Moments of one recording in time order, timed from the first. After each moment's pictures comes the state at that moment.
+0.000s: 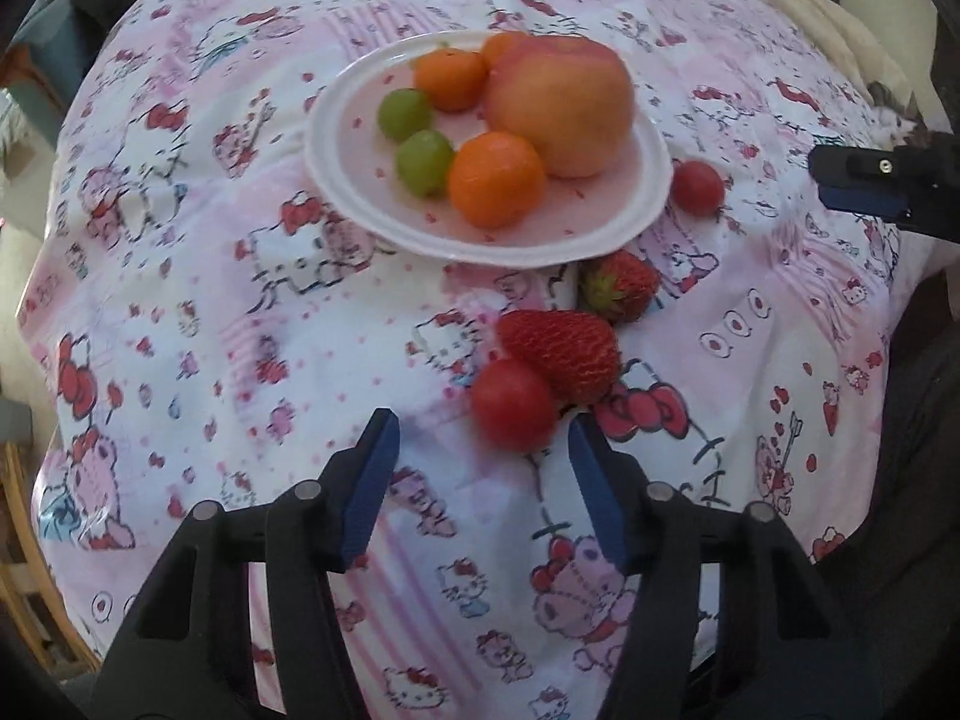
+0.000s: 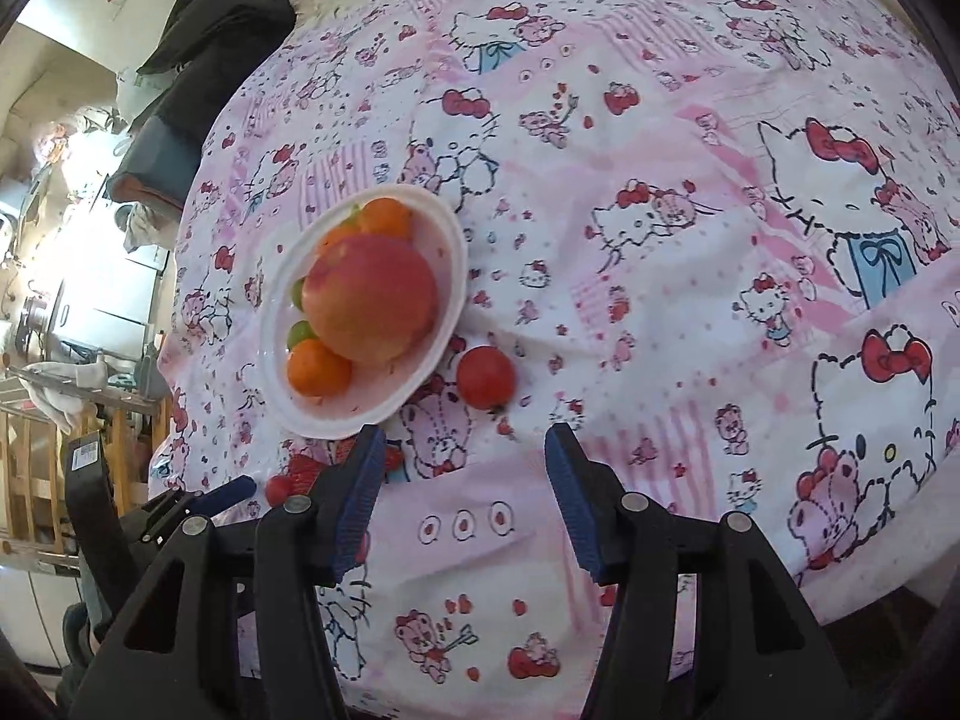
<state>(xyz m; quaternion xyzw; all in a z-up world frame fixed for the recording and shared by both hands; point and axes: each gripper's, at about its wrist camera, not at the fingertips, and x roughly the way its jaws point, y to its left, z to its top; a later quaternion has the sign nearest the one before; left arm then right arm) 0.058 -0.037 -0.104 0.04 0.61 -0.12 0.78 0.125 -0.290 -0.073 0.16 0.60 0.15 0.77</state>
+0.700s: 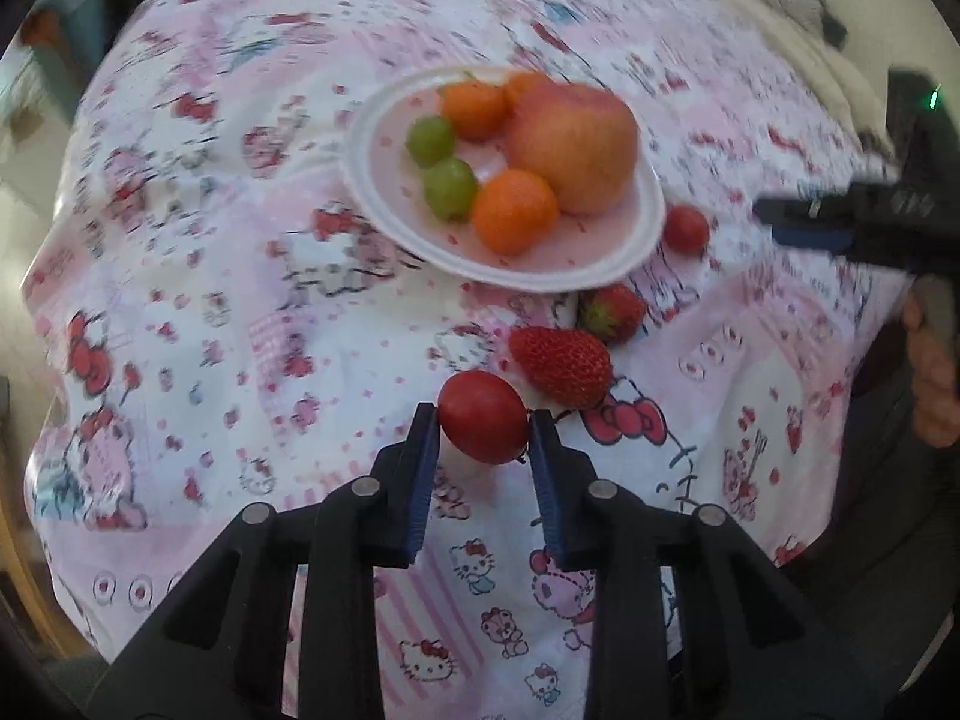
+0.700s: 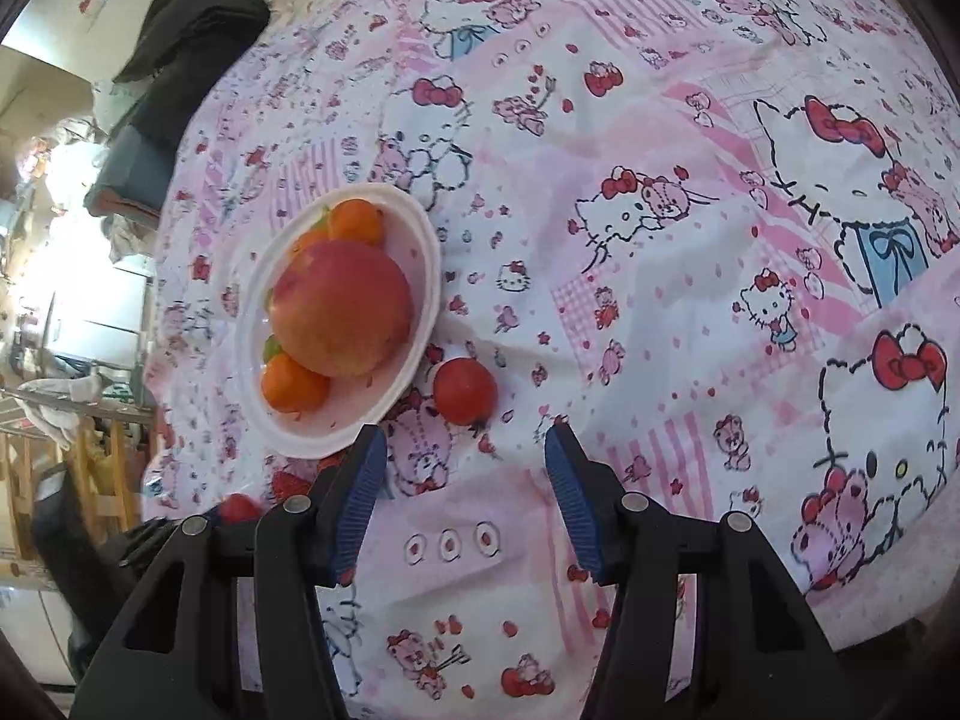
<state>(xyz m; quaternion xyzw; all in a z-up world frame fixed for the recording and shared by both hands) 0.055 -0.009 -0.083 -0.03 0.59 -0.11 0.80 0.143 -0.289 -0.089 0.16 0.62 0.13 0.76</state>
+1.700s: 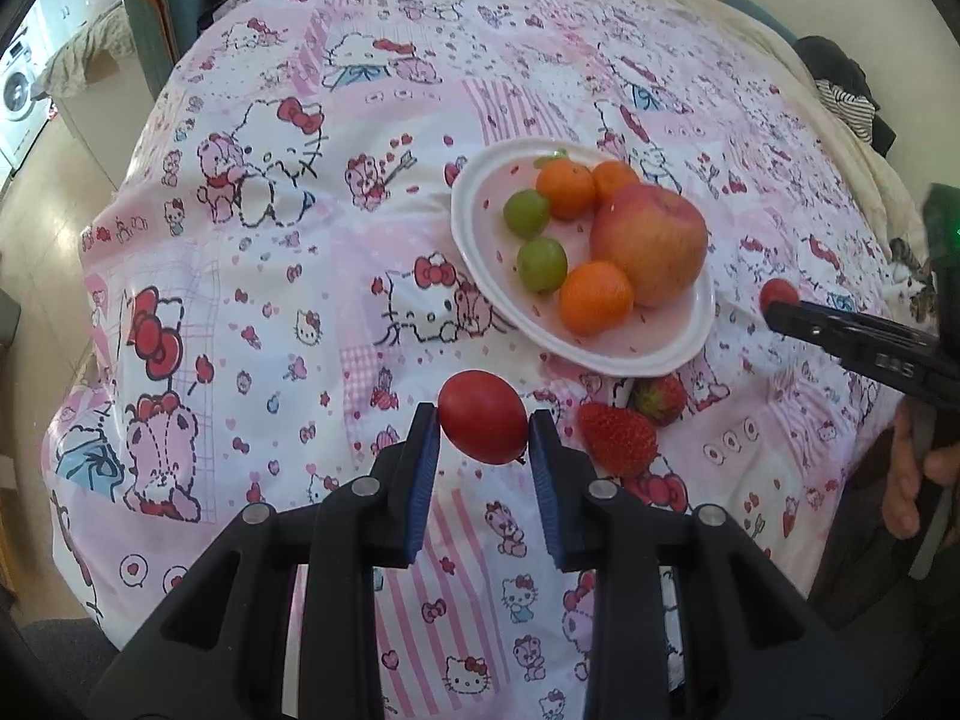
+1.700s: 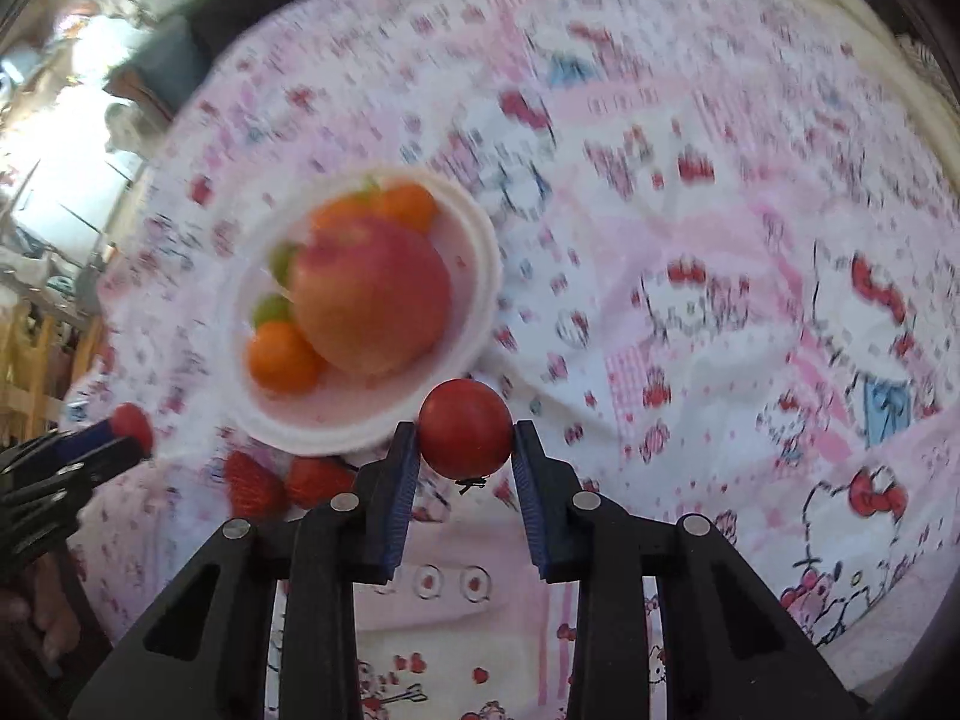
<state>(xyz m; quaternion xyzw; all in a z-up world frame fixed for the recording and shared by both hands) 0.063 0.022 -0.069 -0.09 0.55 -0.05 0.83 0.137 -0.245 -0.073 0.00 0.57 0.17 0.80</state>
